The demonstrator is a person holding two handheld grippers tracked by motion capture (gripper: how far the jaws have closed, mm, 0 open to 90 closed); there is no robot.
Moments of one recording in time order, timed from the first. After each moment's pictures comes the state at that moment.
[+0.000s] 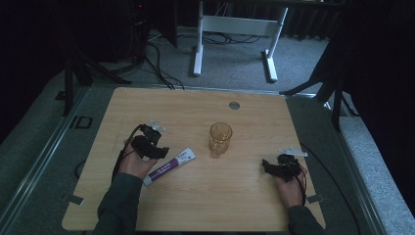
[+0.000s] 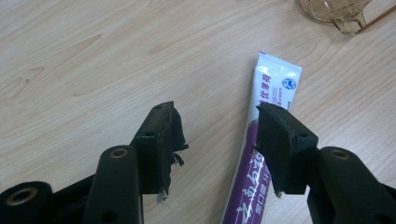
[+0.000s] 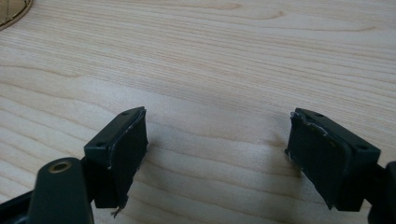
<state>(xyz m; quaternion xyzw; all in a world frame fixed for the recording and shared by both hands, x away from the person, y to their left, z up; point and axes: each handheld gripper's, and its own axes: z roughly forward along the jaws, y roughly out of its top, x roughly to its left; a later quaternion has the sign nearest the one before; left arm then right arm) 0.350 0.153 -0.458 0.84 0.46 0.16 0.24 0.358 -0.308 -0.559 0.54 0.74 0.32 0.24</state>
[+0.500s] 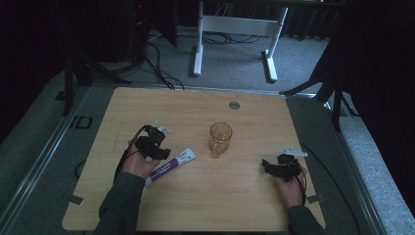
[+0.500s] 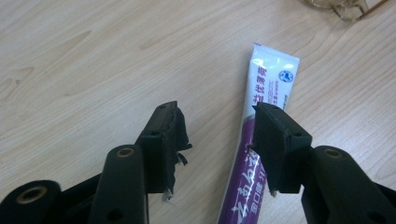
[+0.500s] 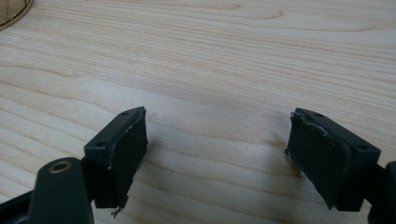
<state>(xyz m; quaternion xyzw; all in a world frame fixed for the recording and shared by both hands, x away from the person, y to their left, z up) 0.353 0.143 -0.462 0.85 0.45 0.16 0.21 0.358 -0.308 -0.559 0.54 0.74 0.32 0.24</state>
